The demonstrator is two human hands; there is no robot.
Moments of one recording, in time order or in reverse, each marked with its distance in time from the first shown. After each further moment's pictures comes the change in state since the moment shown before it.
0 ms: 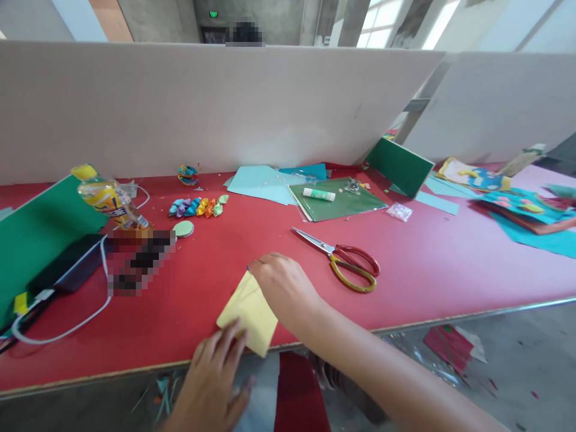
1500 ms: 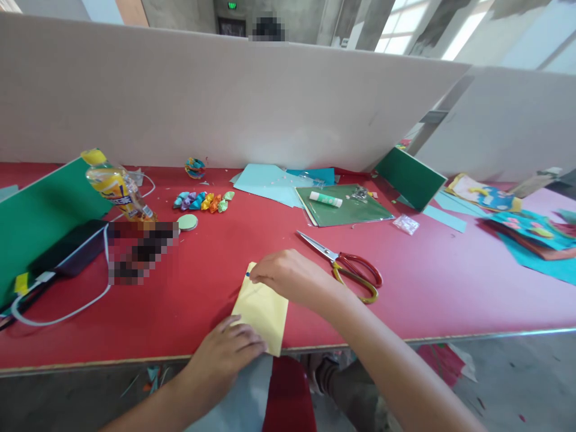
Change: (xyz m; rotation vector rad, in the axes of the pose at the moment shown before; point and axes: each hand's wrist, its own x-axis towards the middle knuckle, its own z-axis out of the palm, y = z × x) left_hand 0.034 -0.007 0.002 -0.457 -0.122 0.156; right_hand 0.015 0.030 -0.006 0.270 -0.061 -0.317
